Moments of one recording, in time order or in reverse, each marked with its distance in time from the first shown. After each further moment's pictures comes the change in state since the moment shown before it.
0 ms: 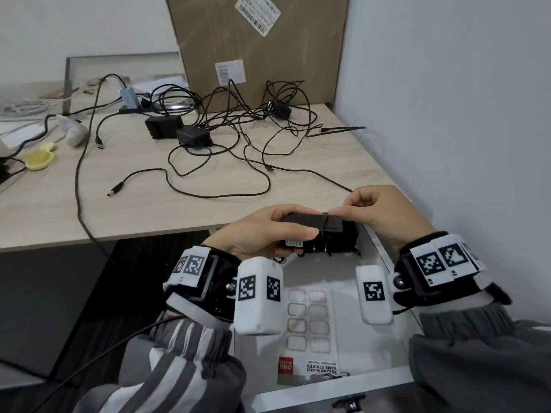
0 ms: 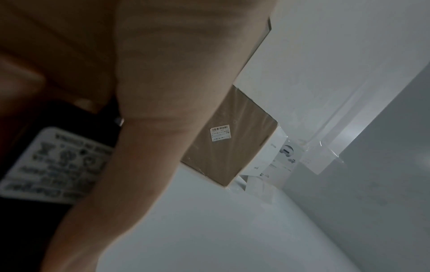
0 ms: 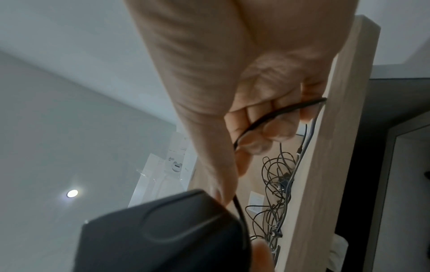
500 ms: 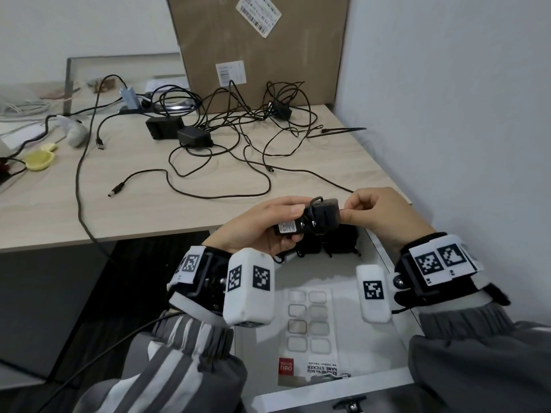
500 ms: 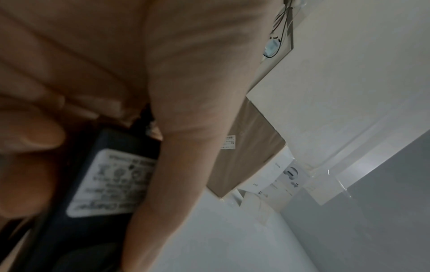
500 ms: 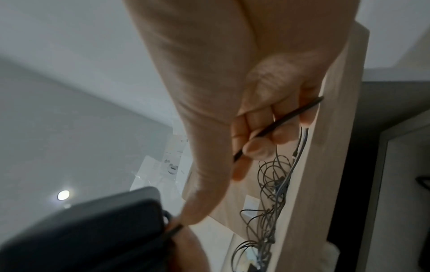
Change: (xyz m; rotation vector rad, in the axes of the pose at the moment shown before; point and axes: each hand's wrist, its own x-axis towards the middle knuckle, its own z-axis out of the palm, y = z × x) left_hand 0.000 -0.001 -0.006 -0.239 -0.054 0.101; right_hand 0.002 0.004 -0.001 0.003 -0.032 -0.010
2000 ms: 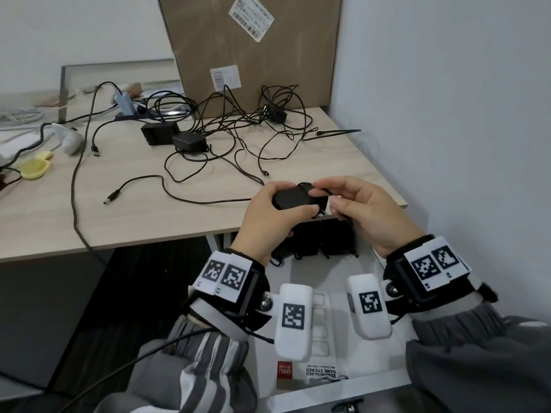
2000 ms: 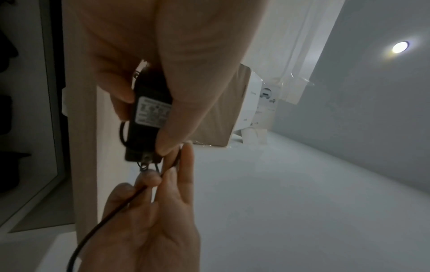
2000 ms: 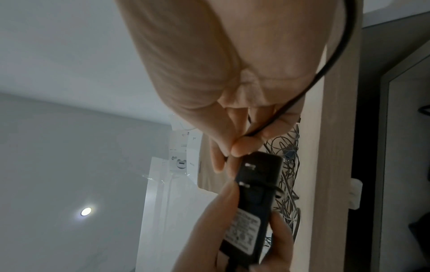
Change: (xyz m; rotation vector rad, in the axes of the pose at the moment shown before) left_hand 0.020 -0.006 0.026 0.394 0.655 0.218; right_hand -0.004 -0.018 0.013 0.341 -0.150 -0.115
